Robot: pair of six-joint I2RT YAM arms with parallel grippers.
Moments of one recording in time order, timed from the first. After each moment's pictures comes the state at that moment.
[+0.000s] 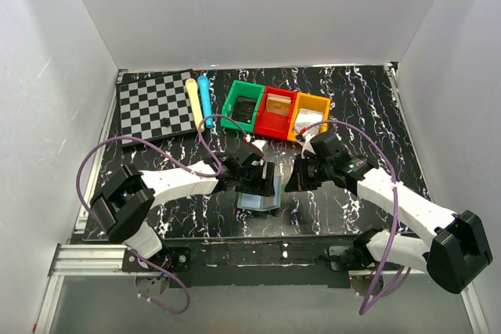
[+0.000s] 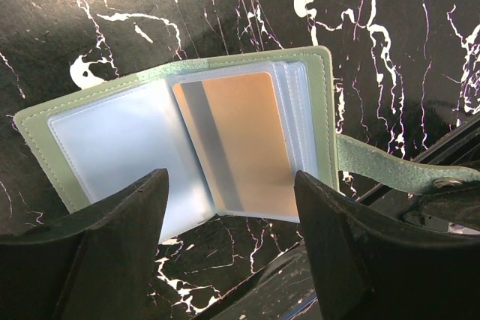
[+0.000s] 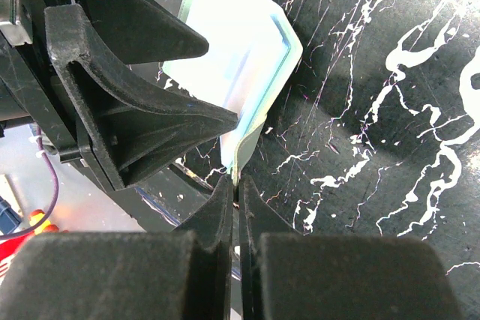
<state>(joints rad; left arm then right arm) -0.94 1.57 0.90 -0.23 0.05 -0.67 0.65 1.12 0.74 -0.51 -0.36 0.52</state>
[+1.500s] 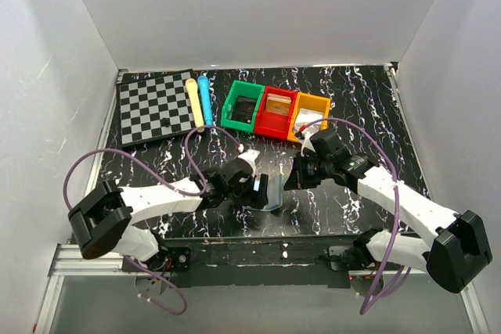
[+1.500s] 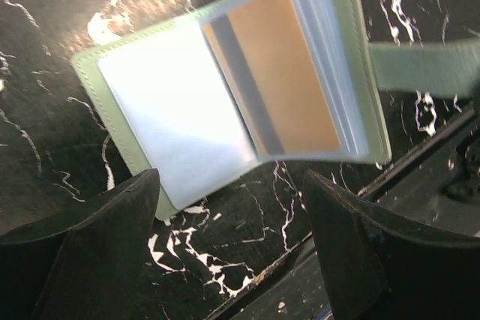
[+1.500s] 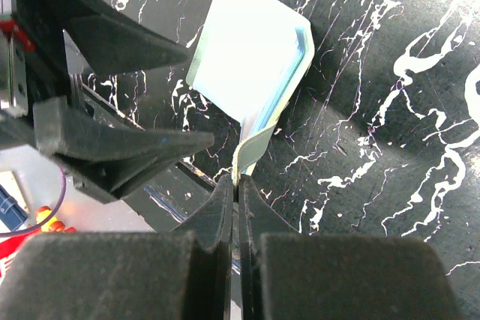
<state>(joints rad) -0.99 1.41 0.73 -0.15 -0.05 -0.61 0.66 1.12 0.78 -0.54 -0.37 0.52</state>
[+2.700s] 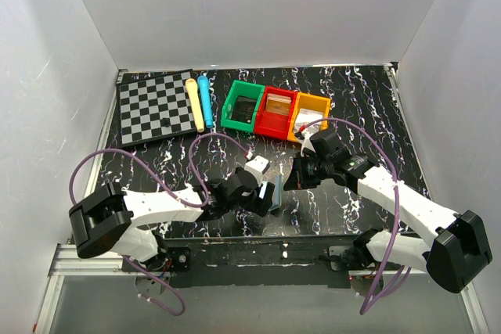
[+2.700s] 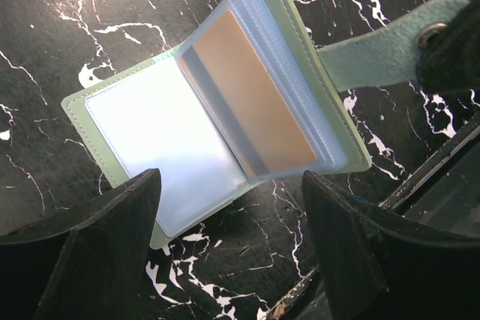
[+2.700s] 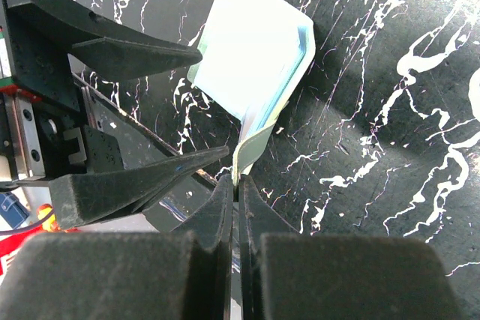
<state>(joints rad) -1.11 1.39 0.64 0.05 -0.21 -0.47 0.66 1.12 0.78 -0.54 -0.38 0.52</state>
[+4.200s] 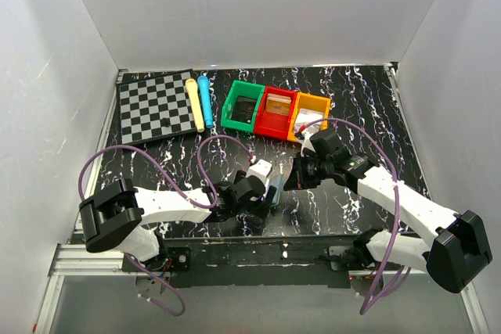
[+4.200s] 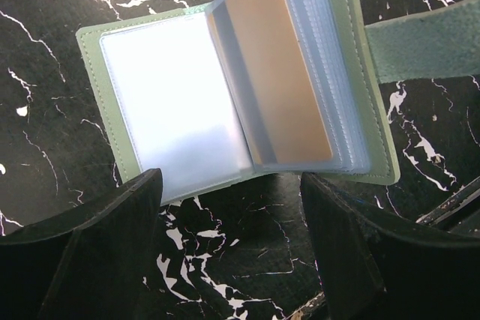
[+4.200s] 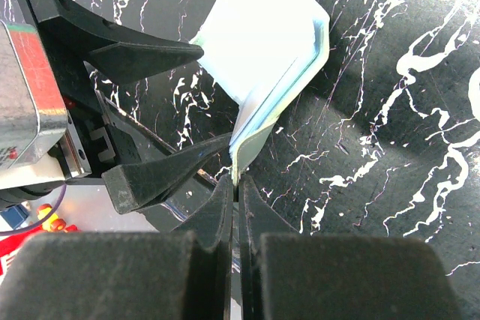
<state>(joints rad) -1.17 1.46 0.68 -0.02 -0.33 -0.50 0.66 1.12 0.78 -0.54 -0.38 0.52</state>
